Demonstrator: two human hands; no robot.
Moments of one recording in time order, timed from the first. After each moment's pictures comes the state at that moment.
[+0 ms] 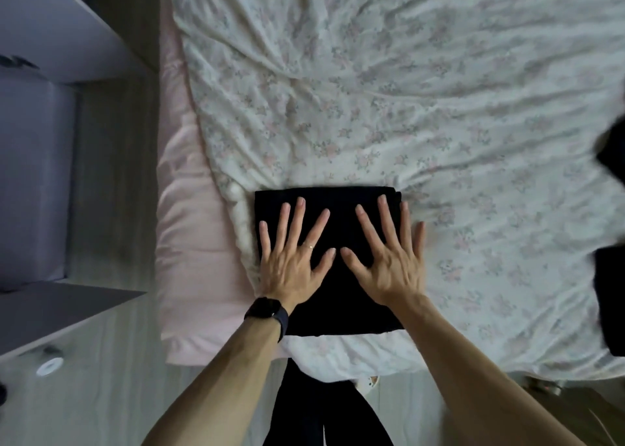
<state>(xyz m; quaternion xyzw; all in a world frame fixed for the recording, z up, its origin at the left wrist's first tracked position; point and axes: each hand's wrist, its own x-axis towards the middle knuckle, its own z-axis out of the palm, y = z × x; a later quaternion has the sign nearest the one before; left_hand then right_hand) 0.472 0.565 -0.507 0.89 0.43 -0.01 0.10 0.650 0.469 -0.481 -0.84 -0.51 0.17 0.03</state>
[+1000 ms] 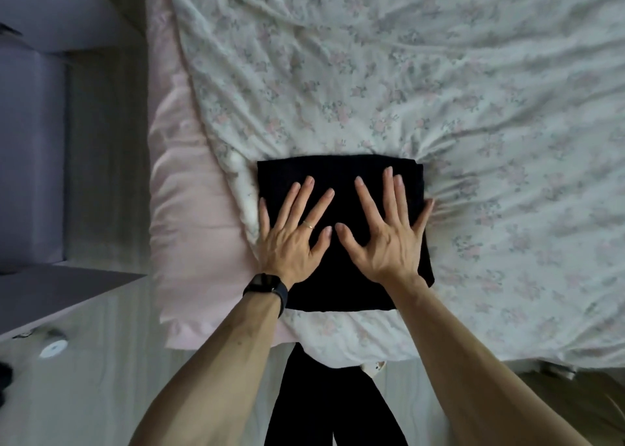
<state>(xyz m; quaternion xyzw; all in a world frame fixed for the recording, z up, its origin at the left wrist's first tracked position) 0.452 0.563 -0.551 0.90 0.42 0.03 0.10 0.625 0.472 -0.531 -0.85 -0.51 0.13 0.11</state>
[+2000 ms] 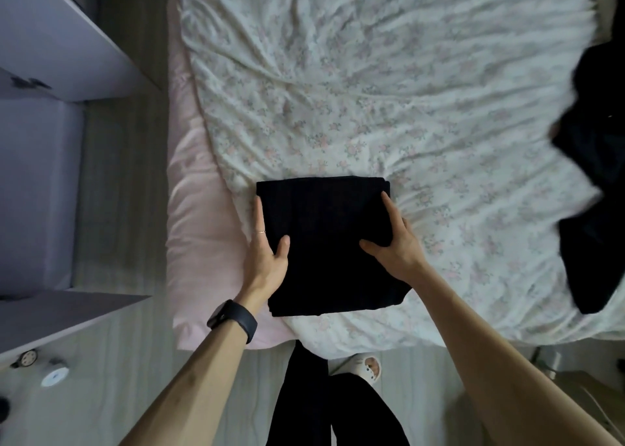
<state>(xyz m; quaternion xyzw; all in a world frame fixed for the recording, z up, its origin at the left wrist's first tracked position) 0.433 0.565 -0.451 0.64 0.57 0.10 0.51 0.669 0.447 -0.446 -0.81 -0.27 0.45 0.27</state>
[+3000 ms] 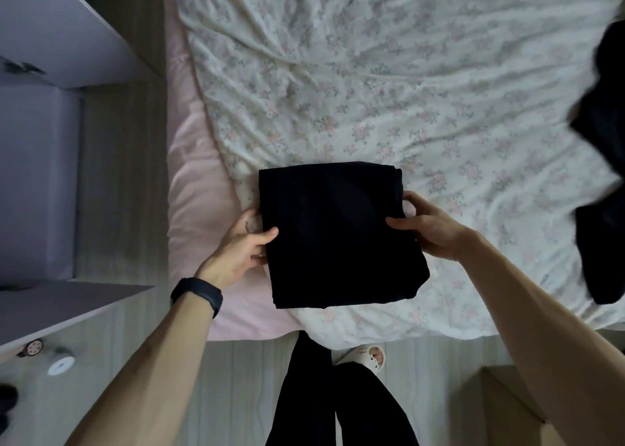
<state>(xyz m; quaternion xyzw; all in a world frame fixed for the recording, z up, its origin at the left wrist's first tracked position) 0.389 0.607 -0.470 0.33 0.55 0.03 0.77 0.728 0.445 -0.462 -0.59 -0.06 0.71 0.38</state>
